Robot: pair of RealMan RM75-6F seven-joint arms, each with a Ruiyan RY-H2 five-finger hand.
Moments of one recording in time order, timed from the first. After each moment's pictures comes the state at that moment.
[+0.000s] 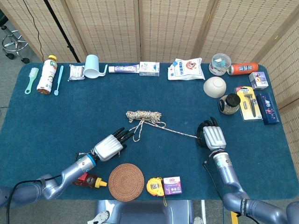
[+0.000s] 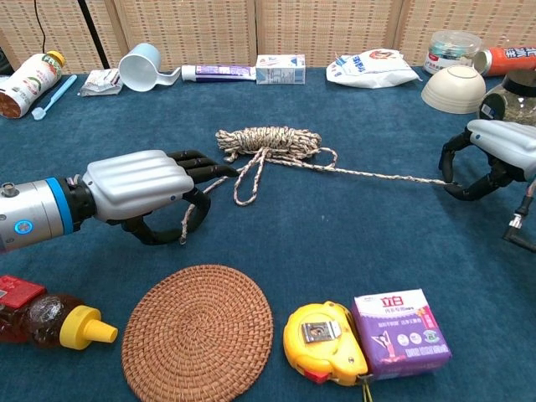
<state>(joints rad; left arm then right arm) -0.77 -1.66 0.07 -1.14 1.67 0.98 0.11 0.53 -1.64 0.19 -1.24 -1.15 1.02 -0.18</state>
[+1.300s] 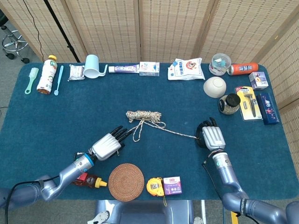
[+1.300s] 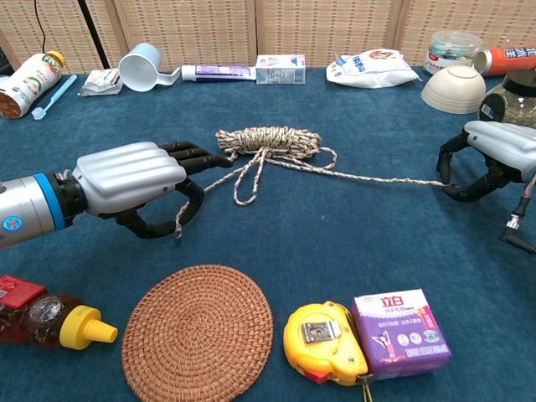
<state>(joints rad) -0.75 -1.66 0.07 -1.13 1.67 1.03 0.08 0.53 -1.64 0.19 -1.24 -1.14 1.02 -0.18</state>
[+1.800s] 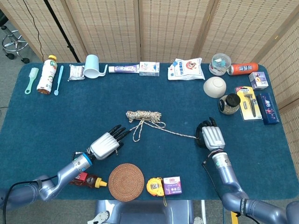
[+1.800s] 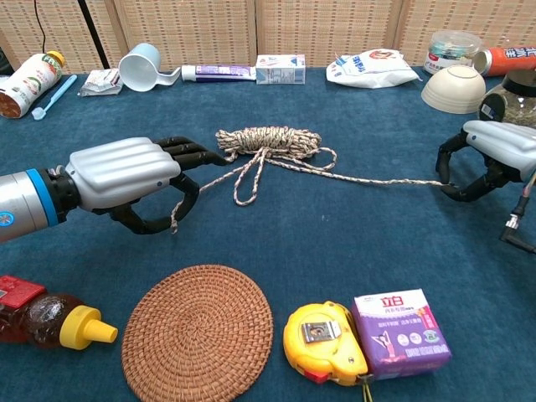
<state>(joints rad) -0.75 -1.64 0.07 -1.14 1.67 1.04 0.08 0.54 -1.64 0.19 -1.25 -1.14 1.02 -0.18</state>
